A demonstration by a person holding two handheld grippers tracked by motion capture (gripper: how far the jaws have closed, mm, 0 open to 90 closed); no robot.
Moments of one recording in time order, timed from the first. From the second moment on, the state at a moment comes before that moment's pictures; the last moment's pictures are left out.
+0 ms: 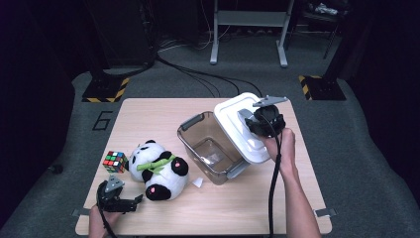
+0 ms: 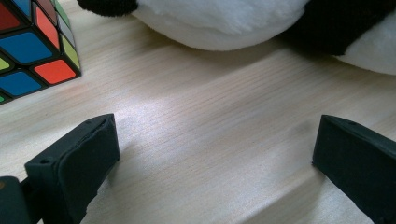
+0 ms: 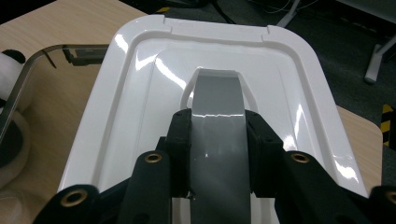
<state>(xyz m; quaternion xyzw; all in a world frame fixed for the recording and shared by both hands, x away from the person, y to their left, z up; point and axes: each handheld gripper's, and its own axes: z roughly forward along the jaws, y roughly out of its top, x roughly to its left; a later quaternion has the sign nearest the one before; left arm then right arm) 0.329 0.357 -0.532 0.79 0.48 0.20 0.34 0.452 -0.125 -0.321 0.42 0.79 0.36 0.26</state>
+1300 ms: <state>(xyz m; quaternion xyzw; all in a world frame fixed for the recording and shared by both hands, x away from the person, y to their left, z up) 0.328 0.356 -0.532 0.78 0.48 0.20 0.34 0.481 -0.184 -0.347 0.51 0.75 0.34 0.26</state>
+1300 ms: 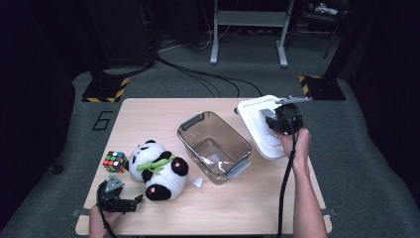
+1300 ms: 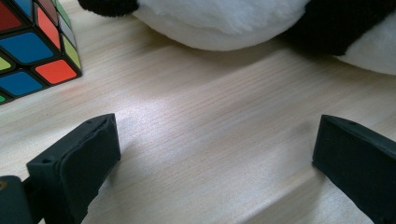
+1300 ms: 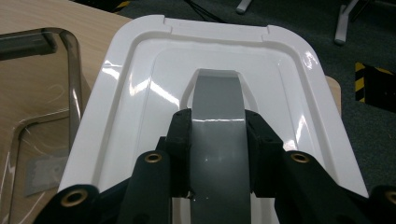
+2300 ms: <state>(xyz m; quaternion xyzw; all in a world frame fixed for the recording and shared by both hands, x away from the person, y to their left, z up) 0.328 0.356 -0.532 0.78 0.48 0.20 0.34 0.516 -0.208 -0.417 0.58 0.71 0.31 0.24</state>
